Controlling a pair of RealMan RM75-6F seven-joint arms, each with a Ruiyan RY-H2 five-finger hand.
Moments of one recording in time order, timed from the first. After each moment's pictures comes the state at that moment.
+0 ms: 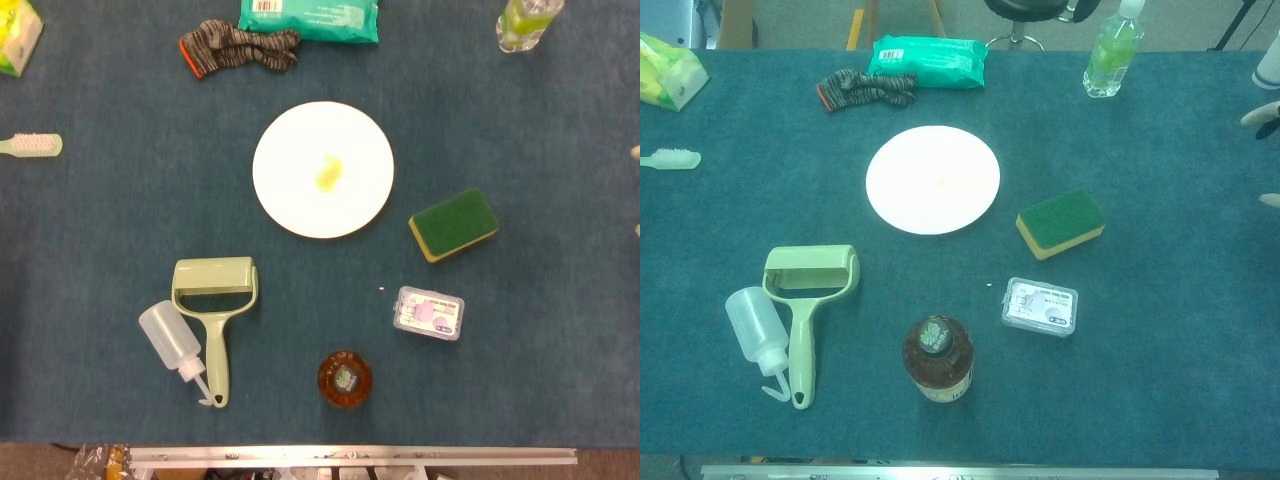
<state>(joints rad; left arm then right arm) -0.09 -1.24 -0.08 -1.49 1.36 1.44 0.20 0.28 -1.17 0.10 -1.59 -1.38 1.14 -0.13</state>
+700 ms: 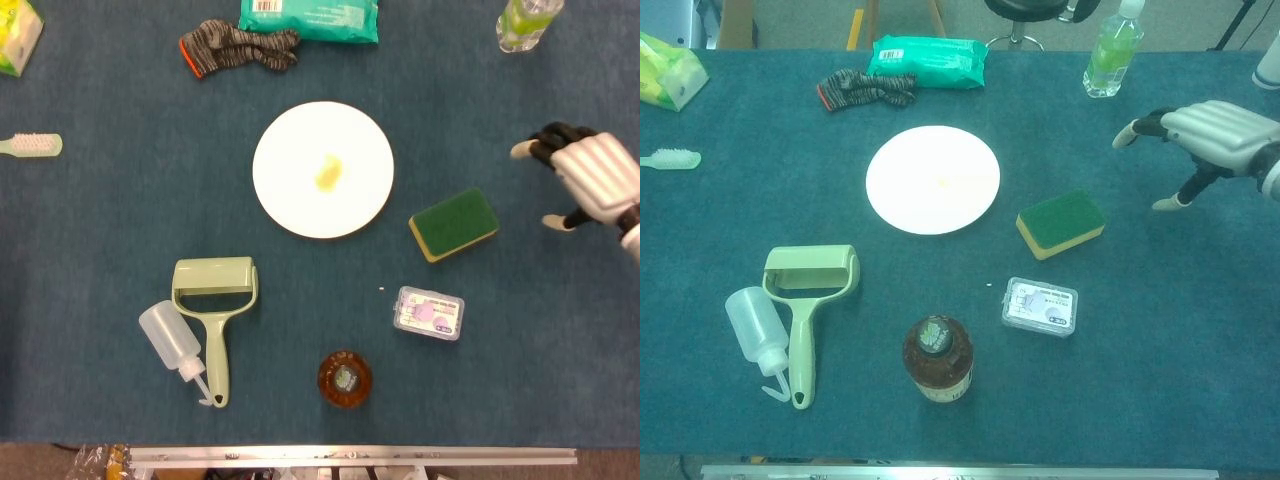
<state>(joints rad) -0.08 -1.25 -0.07 -1.48 1.36 1.45 0.18 0.56 -1.31 0.10 -1.42 -1.45 0.84 -0.06</state>
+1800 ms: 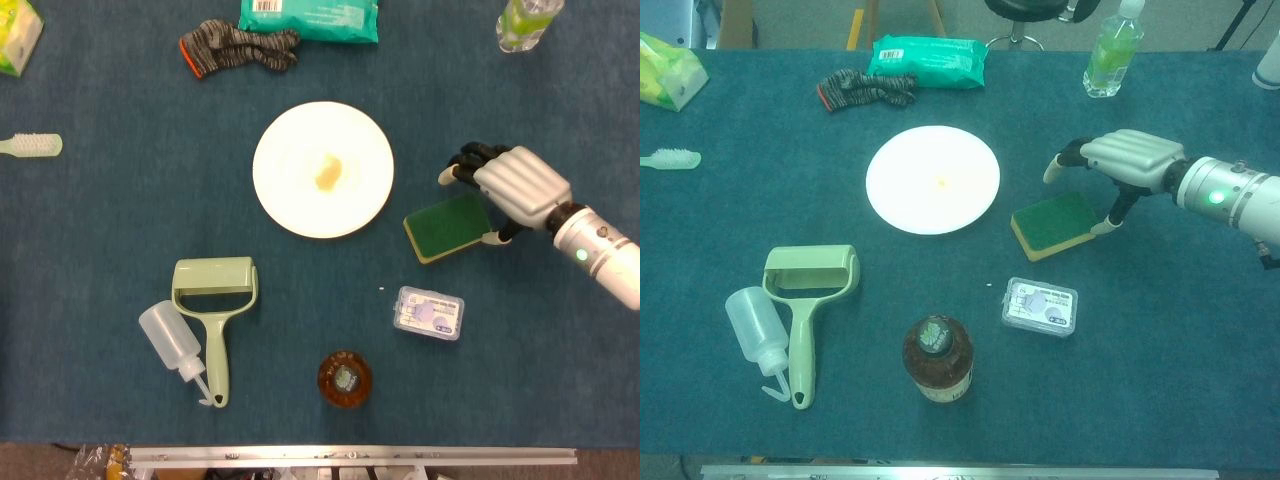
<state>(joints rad) -0.06 -1.28 -0.06 -1.41 1.35 1.44 0.09 0.72 -1.44 0.04 -1.32 -1.50 0.75 0.07</state>
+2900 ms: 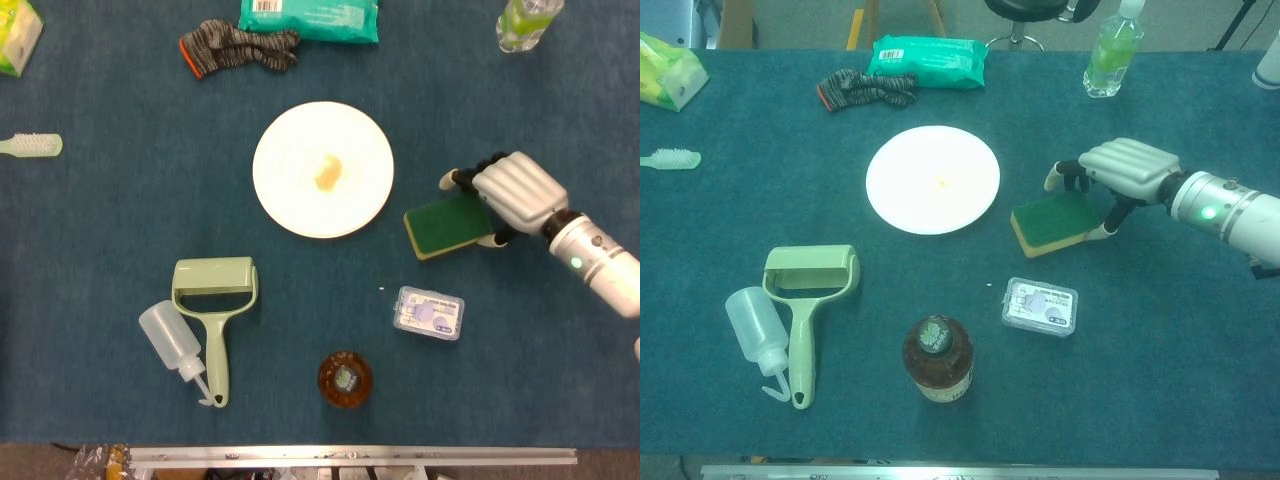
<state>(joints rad) -0.05 -1.29 -0.06 -1.37 1.36 1.42 0.06 0.70 -1.52 0.00 -1.23 -1.50 0.84 0.06</state>
